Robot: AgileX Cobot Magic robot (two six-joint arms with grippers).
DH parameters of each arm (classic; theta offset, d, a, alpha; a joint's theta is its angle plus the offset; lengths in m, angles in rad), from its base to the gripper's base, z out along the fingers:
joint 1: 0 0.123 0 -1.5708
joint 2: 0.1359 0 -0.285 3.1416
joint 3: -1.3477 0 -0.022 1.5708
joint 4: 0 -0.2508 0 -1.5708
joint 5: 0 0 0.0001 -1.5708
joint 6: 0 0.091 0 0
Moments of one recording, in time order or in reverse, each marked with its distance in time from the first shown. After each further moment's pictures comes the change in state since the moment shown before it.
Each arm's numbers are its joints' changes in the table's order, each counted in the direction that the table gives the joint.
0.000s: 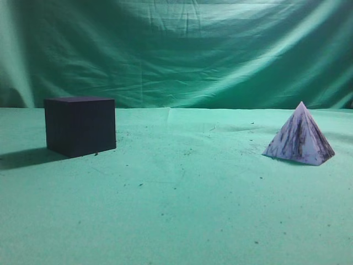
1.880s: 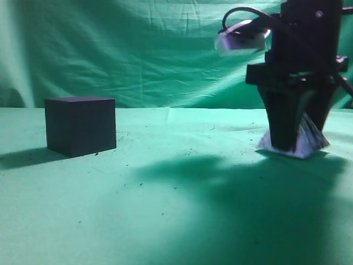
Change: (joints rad) left arm 0.000 0.000 0.000 0.000 0.000 0.000; right arm 0.249 1.029 0.467 0.164 0.000 0.104
